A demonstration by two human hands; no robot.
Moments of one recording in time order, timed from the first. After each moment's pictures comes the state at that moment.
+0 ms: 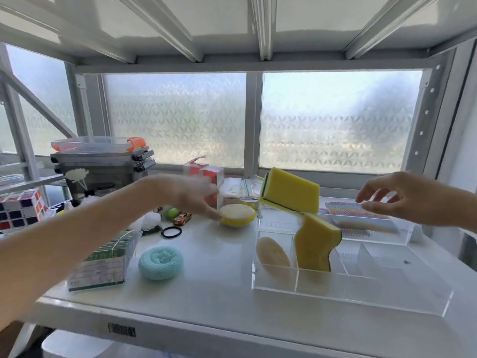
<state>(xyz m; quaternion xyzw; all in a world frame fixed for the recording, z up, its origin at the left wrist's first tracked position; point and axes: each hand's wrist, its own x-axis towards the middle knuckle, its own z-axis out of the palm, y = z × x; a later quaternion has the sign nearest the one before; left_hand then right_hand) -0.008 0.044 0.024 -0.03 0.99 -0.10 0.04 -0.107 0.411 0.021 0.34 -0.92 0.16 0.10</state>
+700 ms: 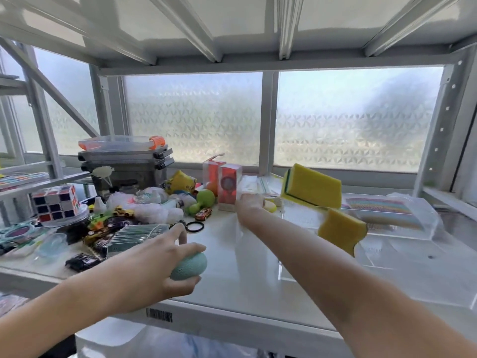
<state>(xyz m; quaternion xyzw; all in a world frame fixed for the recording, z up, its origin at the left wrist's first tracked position) 0.120 0.036 -0.043 0.00 1.00 0.00 -0.04 -0.136 0.104 -0.058 0.28 -0.94 -0.18 0.08</state>
